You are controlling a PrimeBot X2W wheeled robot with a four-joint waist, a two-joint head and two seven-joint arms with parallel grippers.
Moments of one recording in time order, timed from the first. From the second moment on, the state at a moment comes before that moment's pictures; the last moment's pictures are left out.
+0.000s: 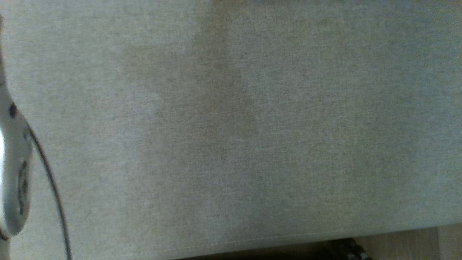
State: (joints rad) left arm -1.48 0.20 -0.23 0.43 -0.40 0.00 0.39; right arm -1.56 -0.09 -0.29 0.46 0.16 0.13 0.18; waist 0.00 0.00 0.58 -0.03
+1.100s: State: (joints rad) left arm 0.20 0.26 -0.38 -0.29 -0.53 0.17 0.22; right arm 0.27 -0.04 -0.25 -0.23 0.45 0.13 0.27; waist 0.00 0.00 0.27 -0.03
